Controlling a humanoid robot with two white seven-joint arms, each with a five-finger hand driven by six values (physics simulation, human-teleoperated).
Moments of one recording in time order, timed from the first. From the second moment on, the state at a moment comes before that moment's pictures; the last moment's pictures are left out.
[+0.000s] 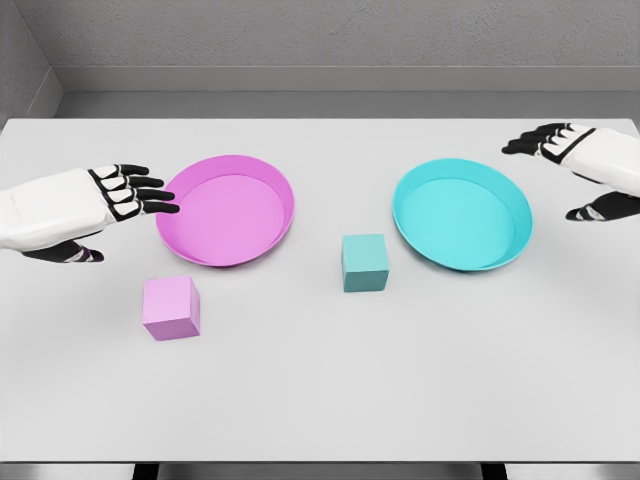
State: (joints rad) left arm -0.43 1.22 -0.60 -1.76 -0.35 -0.61 -0.10; right arm -0.33 -0.88 0.10 -1.55 0.24 -0.61 0.61
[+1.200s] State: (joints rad) left arm -0.59 1.15 -0.88 -1.76 -0.55 -0.61 -0.23; right arm -0.72 -0.77 0.65 -1.70 0.44 -0.61 0.61
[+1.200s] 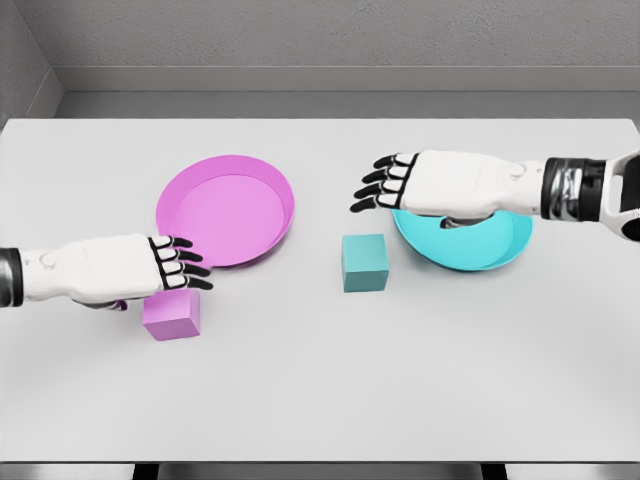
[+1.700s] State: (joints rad) left arm -0.57 1.12 -0.88 -1.76 -0.55 -0.61 -0.27; right arm -0.75 -0.69 0.77 -1.70 0.57 -0.61 0.61
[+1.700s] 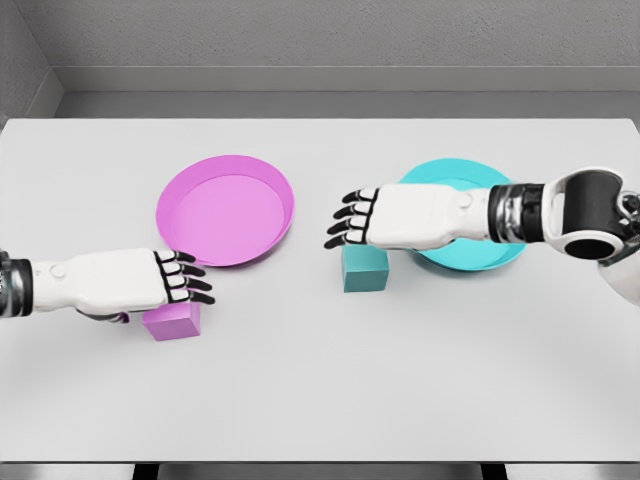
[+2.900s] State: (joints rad) left arm -0.57 1.08 -0.90 -1.76 -0.55 -0.61 -0.33; right arm -0.75 -0.65 0.86 -1.66 0.70 -0.61 0.61
